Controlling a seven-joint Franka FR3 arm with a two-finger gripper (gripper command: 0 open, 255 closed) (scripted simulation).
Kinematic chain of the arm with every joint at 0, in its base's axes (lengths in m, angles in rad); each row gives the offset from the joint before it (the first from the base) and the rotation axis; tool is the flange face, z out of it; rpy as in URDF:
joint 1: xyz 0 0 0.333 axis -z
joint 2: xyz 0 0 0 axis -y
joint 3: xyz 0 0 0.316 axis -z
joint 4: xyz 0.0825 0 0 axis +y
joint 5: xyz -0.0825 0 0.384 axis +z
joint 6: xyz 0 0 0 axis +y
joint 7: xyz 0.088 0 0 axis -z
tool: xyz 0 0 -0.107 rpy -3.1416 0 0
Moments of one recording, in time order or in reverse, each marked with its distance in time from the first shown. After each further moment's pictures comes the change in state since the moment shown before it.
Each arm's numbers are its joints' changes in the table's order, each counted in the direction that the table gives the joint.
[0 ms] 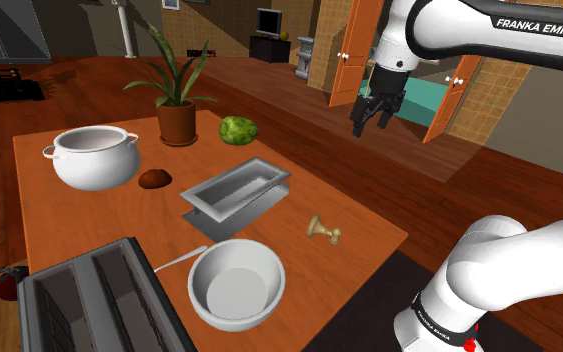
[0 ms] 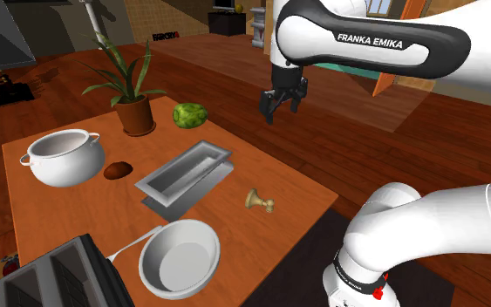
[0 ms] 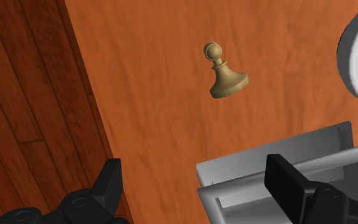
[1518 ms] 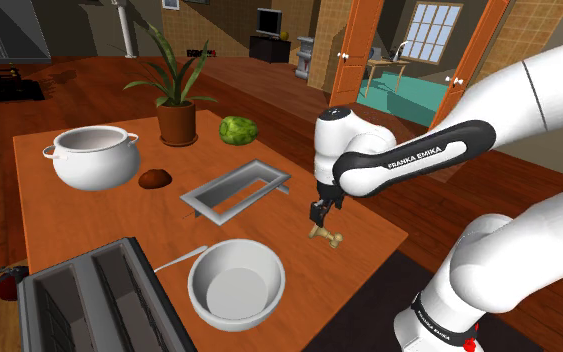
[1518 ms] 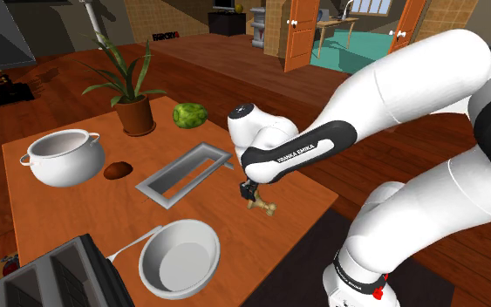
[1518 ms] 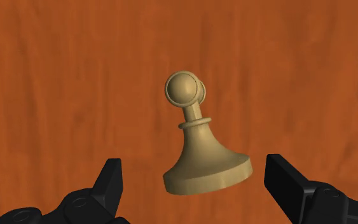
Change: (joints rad) arm -0.068 -0.308 -0.148 0.446 -0.069 -0.553 0.101
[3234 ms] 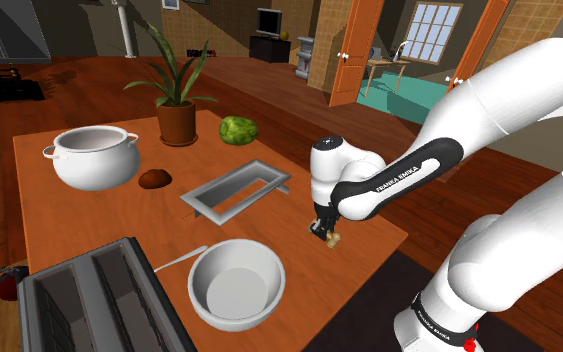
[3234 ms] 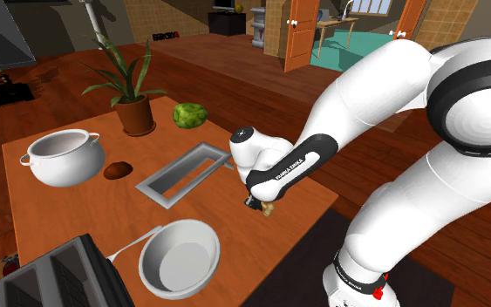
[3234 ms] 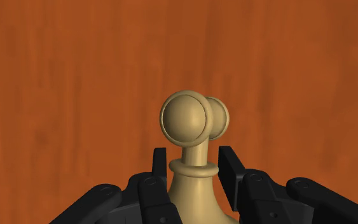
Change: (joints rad) arm 0.037 -0.157 -0.016 0.069 -0.082 -0.200 0.054
